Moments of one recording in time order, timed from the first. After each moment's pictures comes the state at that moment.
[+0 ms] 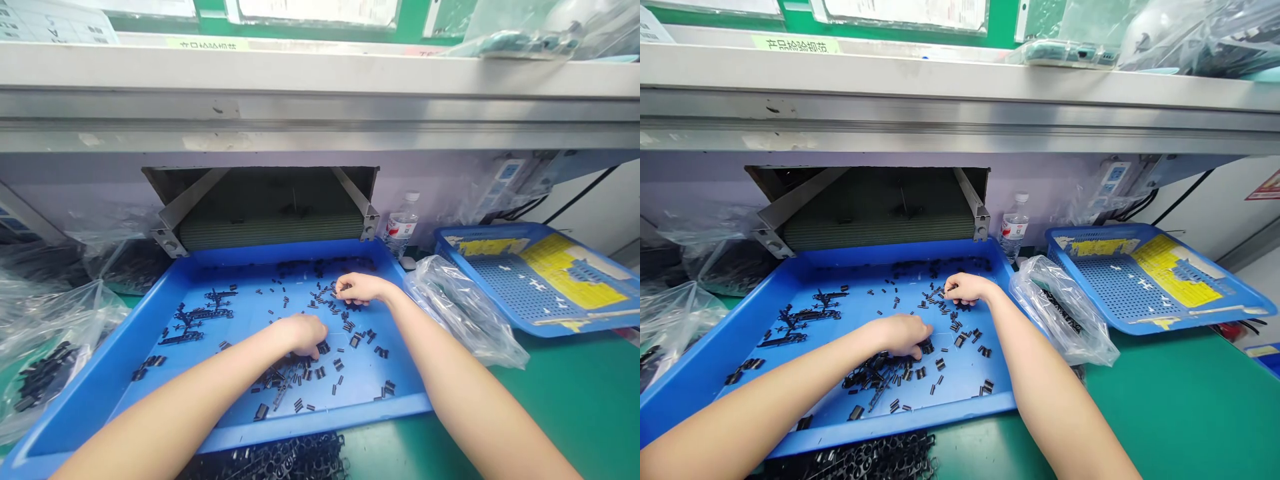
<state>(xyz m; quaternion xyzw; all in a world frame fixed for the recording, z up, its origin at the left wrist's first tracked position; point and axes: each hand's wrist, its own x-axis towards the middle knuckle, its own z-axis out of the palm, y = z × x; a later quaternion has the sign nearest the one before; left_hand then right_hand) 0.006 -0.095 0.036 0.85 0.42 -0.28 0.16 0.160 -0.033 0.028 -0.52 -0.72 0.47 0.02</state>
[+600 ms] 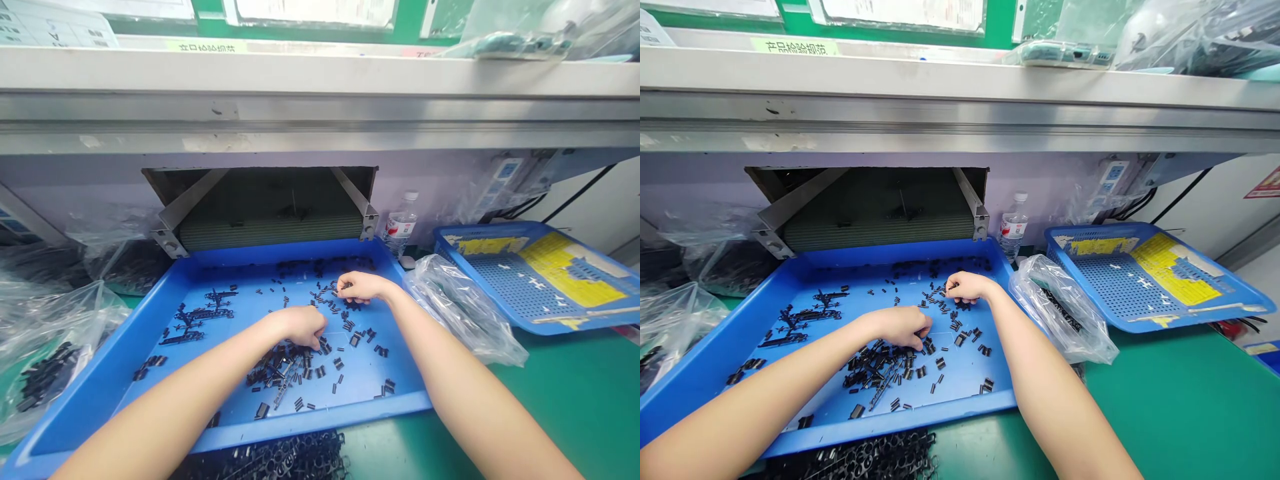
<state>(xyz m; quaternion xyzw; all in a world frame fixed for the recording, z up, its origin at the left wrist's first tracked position) -0.004 -0.082 0.039 0.87 0.39 -0.25 0.17 0.160 -0.032 0.029 -0.53 -0.70 0.47 0.04</state>
